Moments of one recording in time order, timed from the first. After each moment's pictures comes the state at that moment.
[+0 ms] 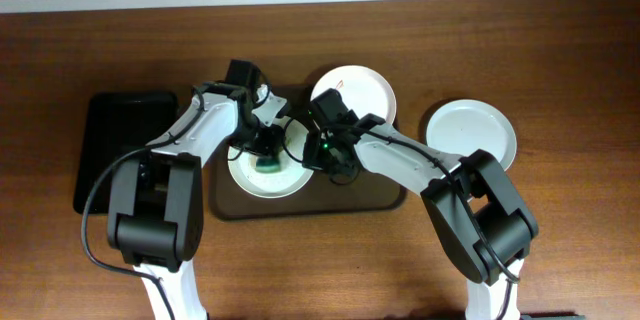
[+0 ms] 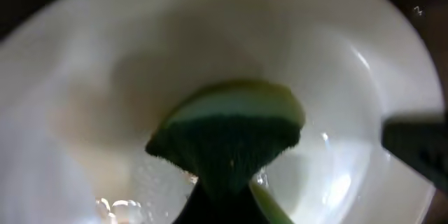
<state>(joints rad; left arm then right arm) -0.22 2.06 1.40 -0.80 0.25 0.20 0.60 2.04 1.31 -0.46 -0.23 0.81</state>
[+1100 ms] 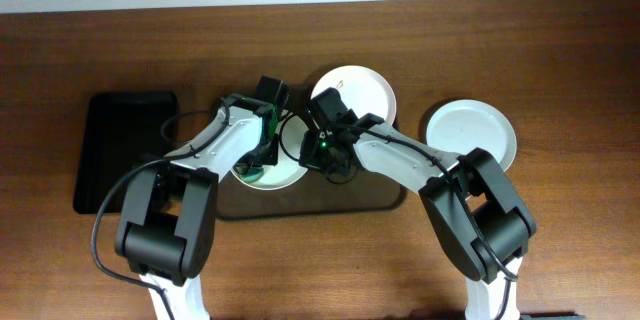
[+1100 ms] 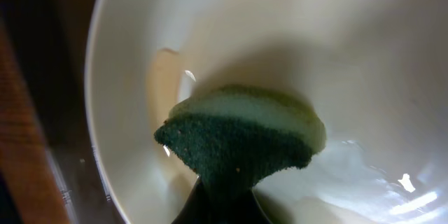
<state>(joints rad) -0.34 2.02 1.32 -0.85 -0.29 -0.30 0.59 2.05 1.31 -0.44 -0.27 0.84</state>
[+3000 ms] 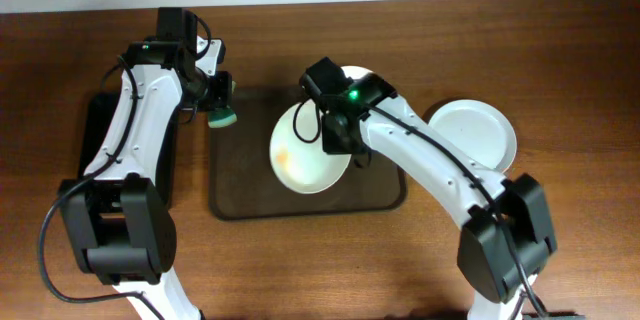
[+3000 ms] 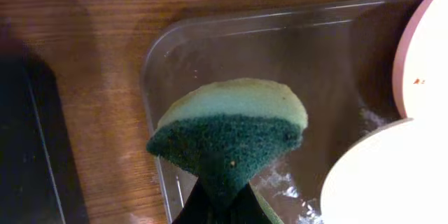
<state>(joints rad) -0.04 1.96 1.69 -1.00 0.14 0.02 0.63 1.93 1.67 -1.13 0.22 0.60</state>
